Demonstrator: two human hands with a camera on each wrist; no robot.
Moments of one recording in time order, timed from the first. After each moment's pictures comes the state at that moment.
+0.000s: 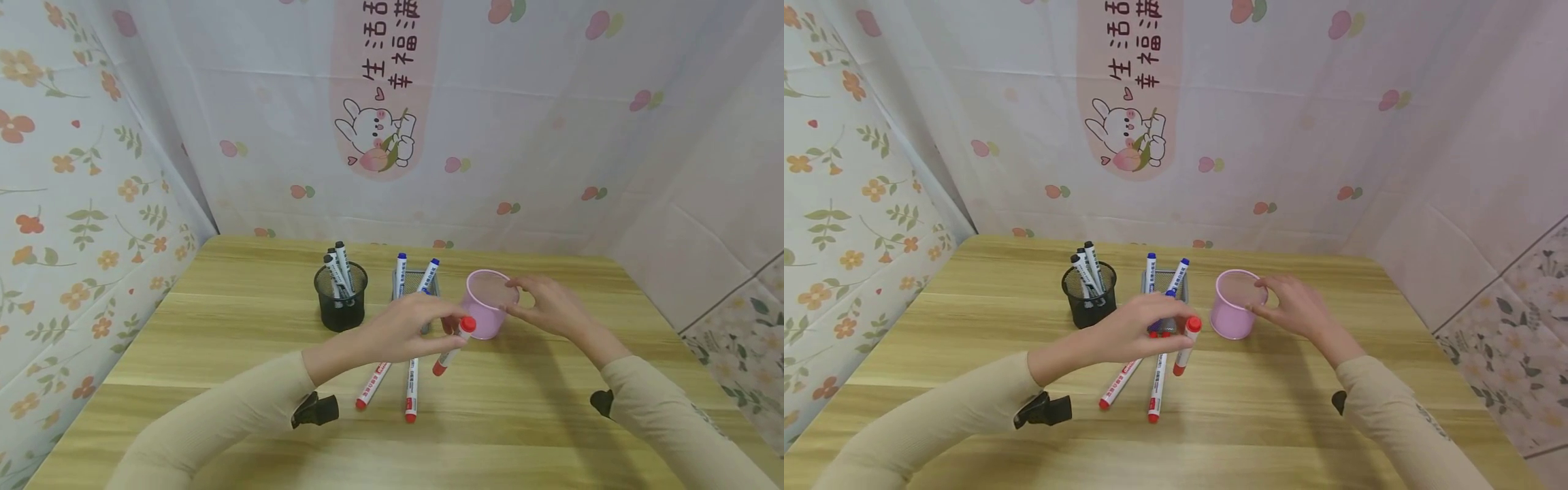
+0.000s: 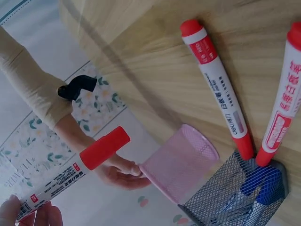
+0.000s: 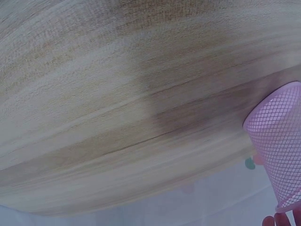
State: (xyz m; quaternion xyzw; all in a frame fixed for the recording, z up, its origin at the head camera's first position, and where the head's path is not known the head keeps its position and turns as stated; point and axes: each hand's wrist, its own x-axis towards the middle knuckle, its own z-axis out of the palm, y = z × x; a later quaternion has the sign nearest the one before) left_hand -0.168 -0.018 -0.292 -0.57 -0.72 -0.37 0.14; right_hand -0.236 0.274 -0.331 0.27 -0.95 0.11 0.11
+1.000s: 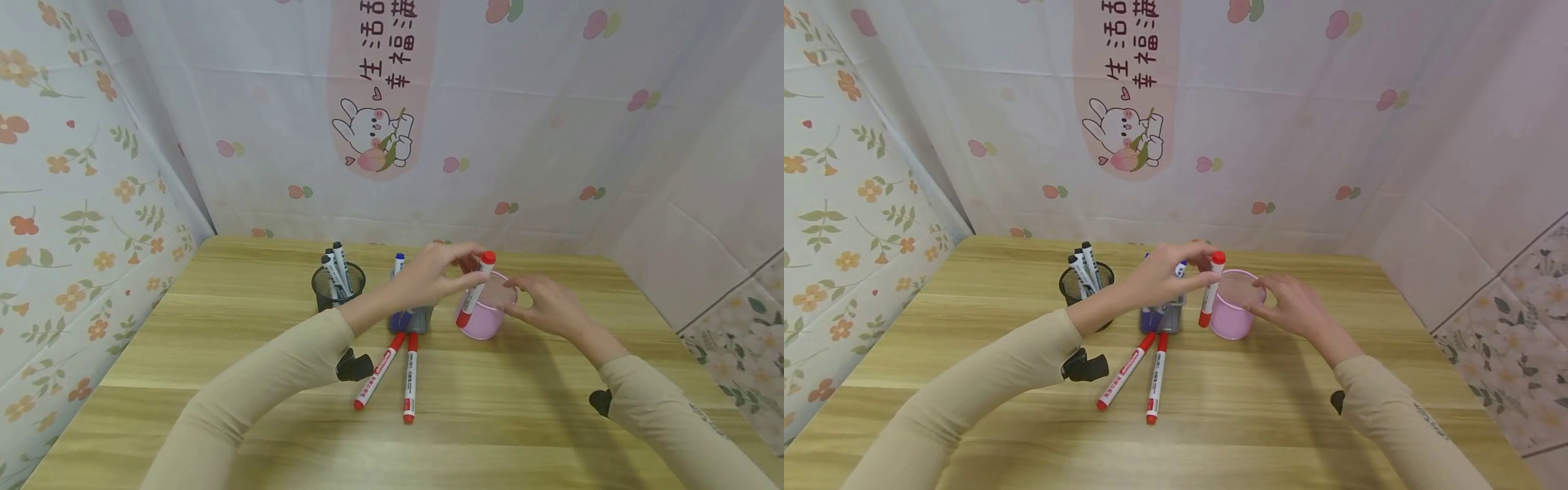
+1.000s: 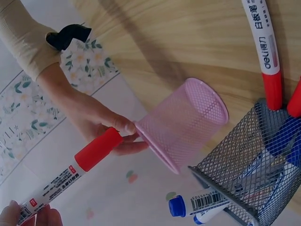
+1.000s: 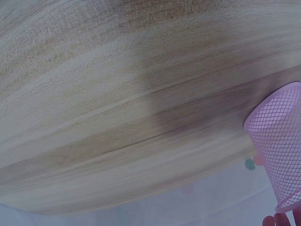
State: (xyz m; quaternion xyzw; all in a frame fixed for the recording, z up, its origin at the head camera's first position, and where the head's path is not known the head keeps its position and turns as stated) left_hand -0.215 0.015 -0.263 -0.48 -0.76 -0.42 0.11; right_hand -0.237 0.275 -0.330 0.27 -0.95 0.11 0.10
